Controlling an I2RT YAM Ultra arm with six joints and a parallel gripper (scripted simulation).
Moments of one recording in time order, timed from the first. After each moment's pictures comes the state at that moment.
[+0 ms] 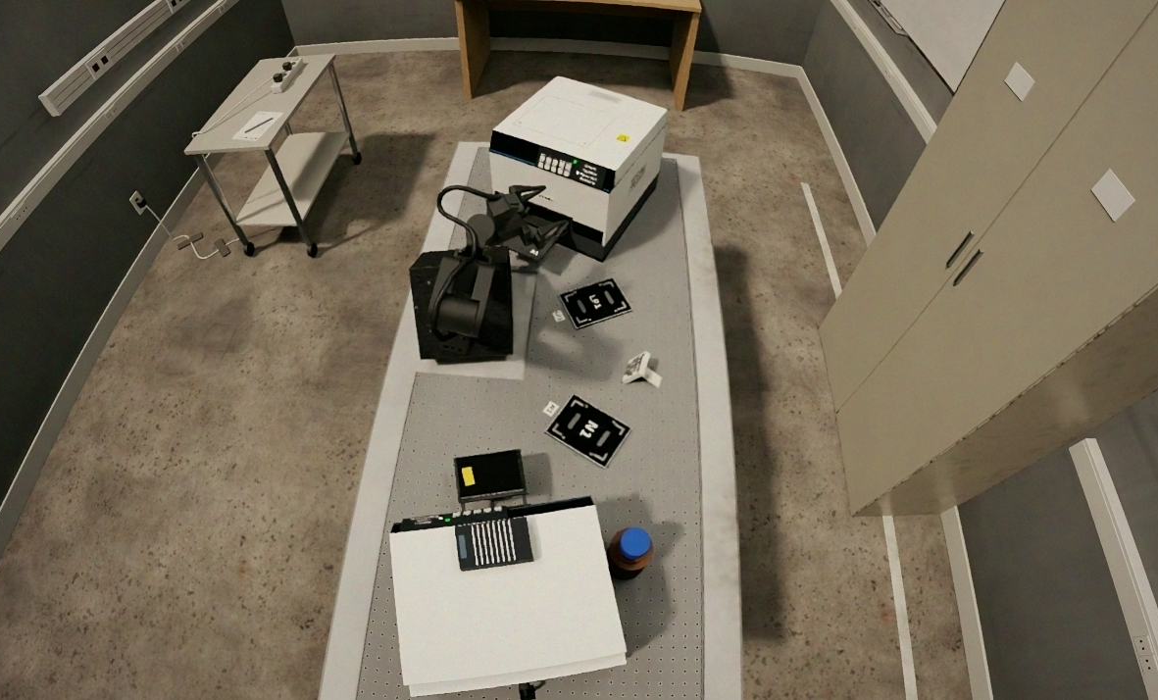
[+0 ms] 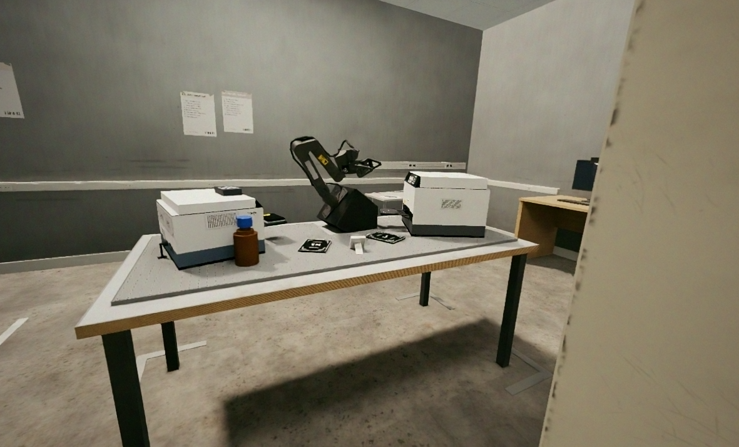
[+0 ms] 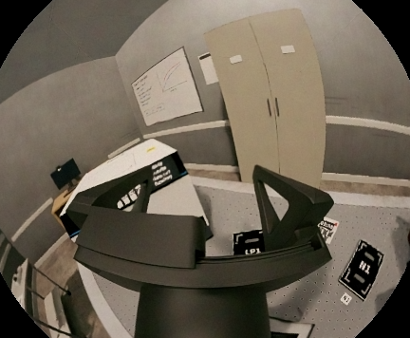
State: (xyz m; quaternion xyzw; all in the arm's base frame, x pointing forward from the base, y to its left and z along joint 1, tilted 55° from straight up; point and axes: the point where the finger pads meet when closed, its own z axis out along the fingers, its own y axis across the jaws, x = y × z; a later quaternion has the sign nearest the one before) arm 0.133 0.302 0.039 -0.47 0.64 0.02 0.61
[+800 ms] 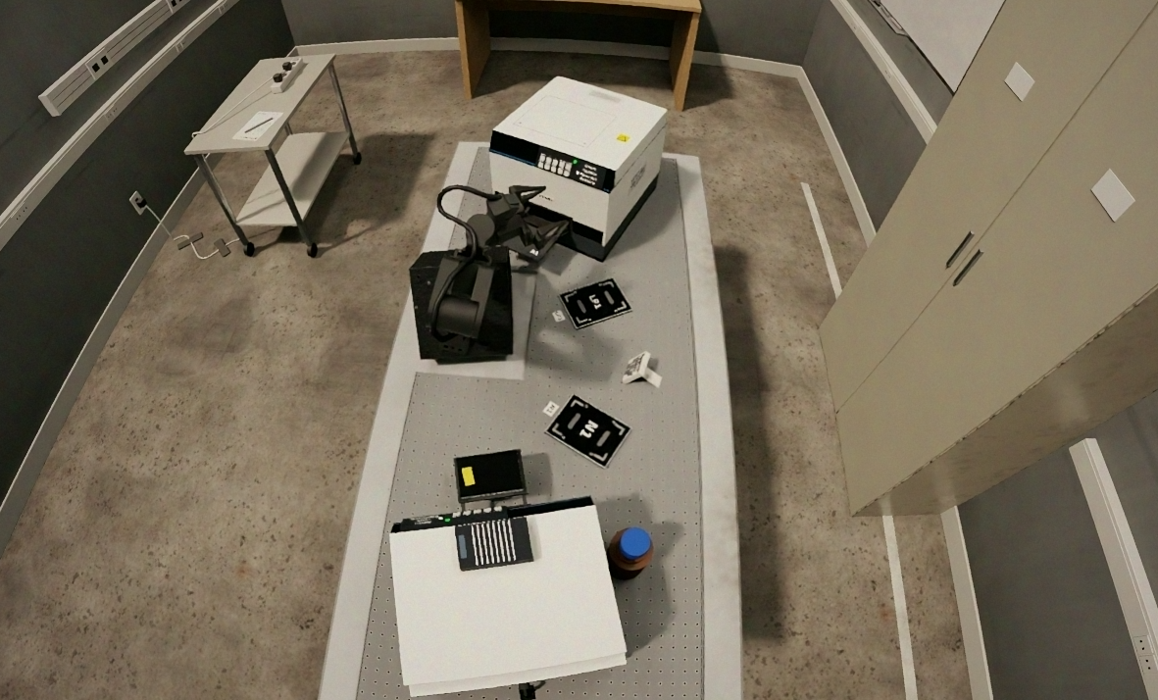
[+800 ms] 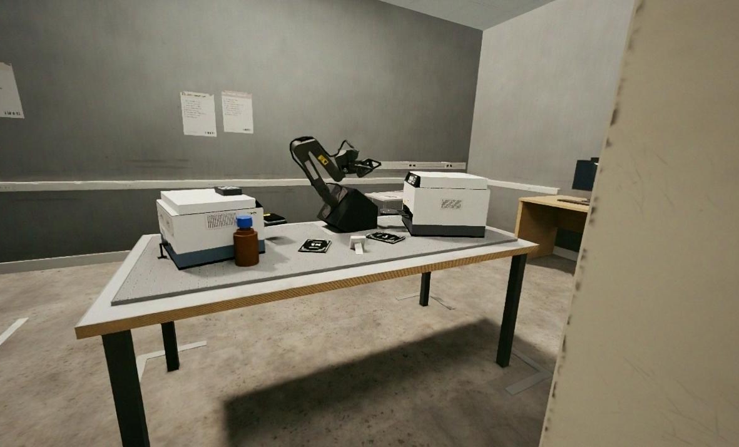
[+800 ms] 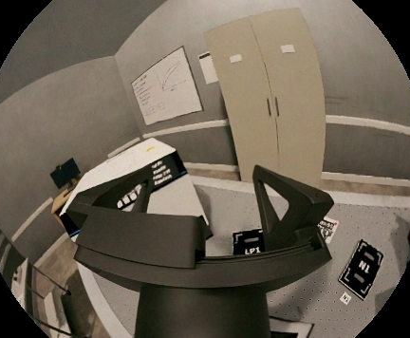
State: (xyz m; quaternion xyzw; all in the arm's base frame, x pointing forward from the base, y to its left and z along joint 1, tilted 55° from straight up) arm 0.134 0.301 0.039 -0.47 0.64 0.02 0.61
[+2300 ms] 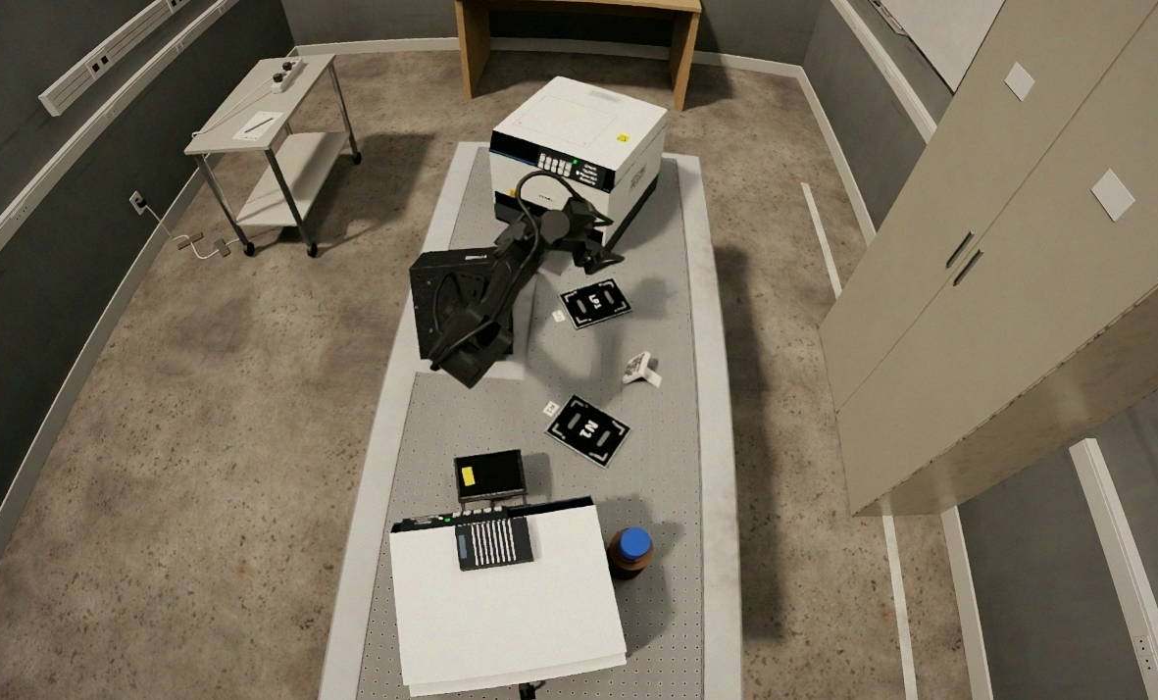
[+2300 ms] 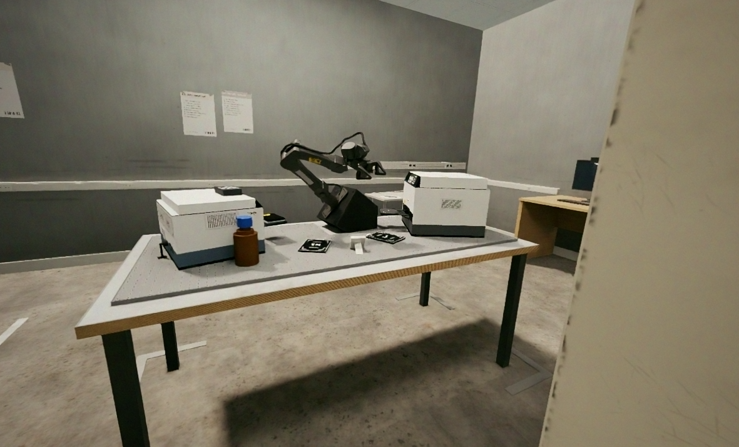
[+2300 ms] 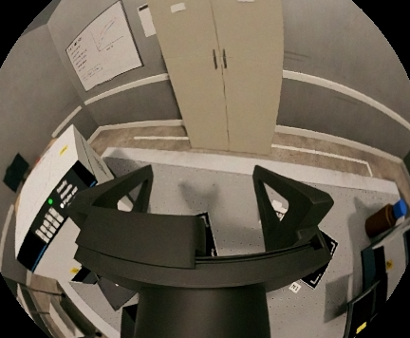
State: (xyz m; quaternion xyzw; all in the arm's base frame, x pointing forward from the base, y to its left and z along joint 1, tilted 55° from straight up) arm 0.278 0.271 0.090 -0.39 0.71 -0.19 0.56
